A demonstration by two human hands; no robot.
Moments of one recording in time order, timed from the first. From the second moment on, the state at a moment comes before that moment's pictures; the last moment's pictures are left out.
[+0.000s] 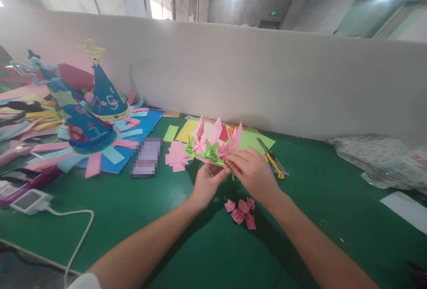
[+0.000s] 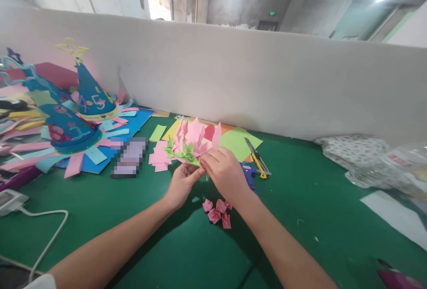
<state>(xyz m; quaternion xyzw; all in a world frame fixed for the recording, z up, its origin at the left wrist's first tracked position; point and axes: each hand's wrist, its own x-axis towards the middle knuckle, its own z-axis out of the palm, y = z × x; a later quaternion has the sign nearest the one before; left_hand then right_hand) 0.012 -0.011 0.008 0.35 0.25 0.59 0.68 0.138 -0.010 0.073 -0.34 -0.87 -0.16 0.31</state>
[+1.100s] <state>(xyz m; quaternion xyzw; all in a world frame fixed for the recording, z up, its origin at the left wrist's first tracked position) 0.007 0.002 -0.010 0.36 0.34 0.65 0.58 0.204 -0.017 0.024 -0.60 -0.71 -0.06 0.37</state>
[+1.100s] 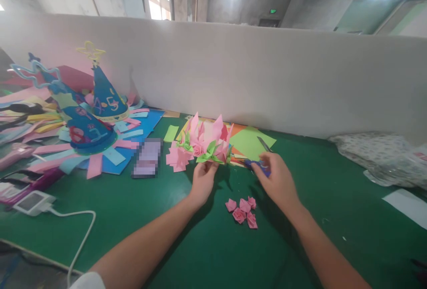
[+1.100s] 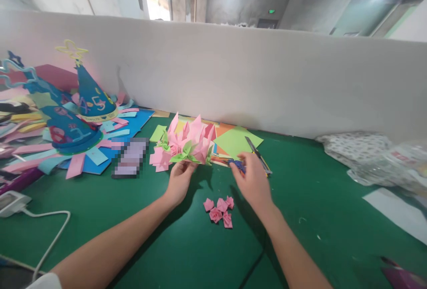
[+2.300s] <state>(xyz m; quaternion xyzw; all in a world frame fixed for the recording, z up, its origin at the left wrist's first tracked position) 0.013 0.001 -0.008 0.33 0.32 0.62 0.64 0.199 -0.054 0.028 -0.51 -0.49 0.53 0.47</state>
